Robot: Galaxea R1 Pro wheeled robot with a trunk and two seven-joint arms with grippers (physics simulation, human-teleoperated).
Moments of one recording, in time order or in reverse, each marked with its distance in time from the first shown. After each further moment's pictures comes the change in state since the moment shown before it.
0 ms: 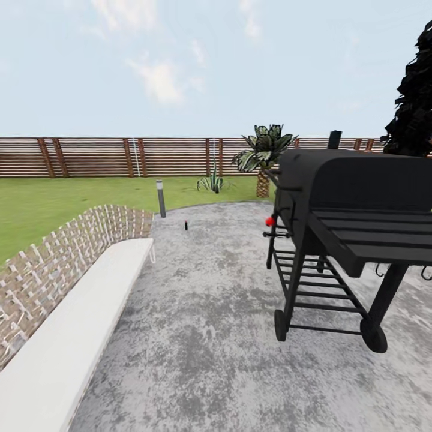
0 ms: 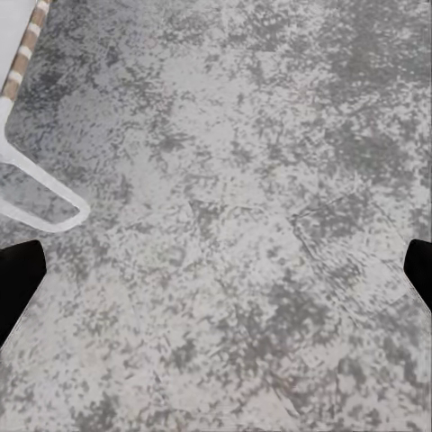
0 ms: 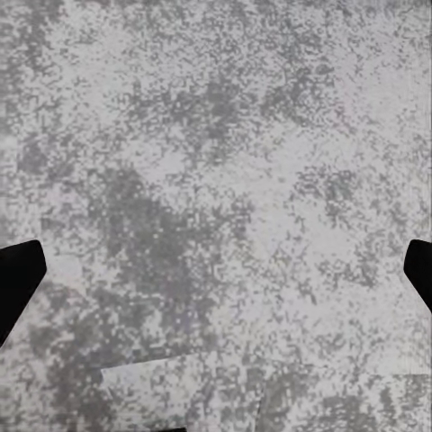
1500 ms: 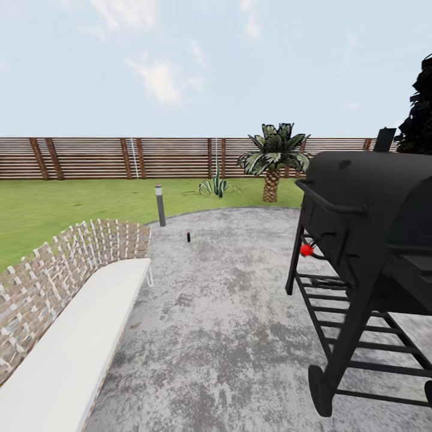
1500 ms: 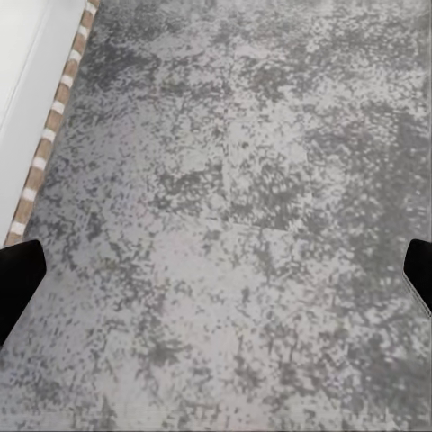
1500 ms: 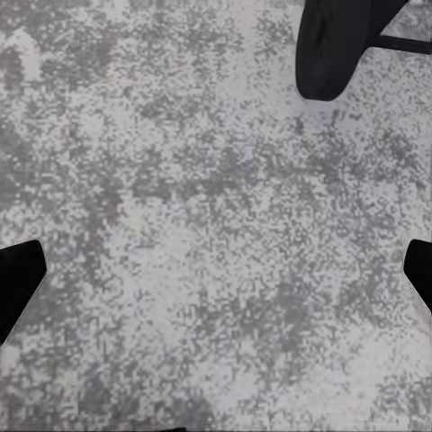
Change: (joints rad) left arm 0.000 0.000 0.000 0.000 -0.001 0.000 0.000; right arm 0.000 0.000 0.000 0.000 0.000 0.000 0.000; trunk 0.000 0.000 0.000
